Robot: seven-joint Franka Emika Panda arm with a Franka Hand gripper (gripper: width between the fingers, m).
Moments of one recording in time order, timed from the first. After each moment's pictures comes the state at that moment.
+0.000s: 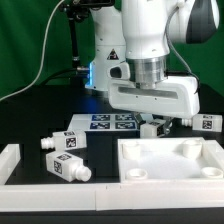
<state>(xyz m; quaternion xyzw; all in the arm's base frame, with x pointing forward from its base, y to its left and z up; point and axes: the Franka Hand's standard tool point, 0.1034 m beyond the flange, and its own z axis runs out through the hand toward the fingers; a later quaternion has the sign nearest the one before) 0.416 0.062 0.008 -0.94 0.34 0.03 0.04</state>
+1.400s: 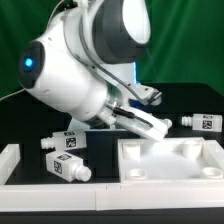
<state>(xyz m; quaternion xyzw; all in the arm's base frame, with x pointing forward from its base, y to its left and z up) 0.424 0.036 0.012 -0.79 0.39 0.42 0.19</state>
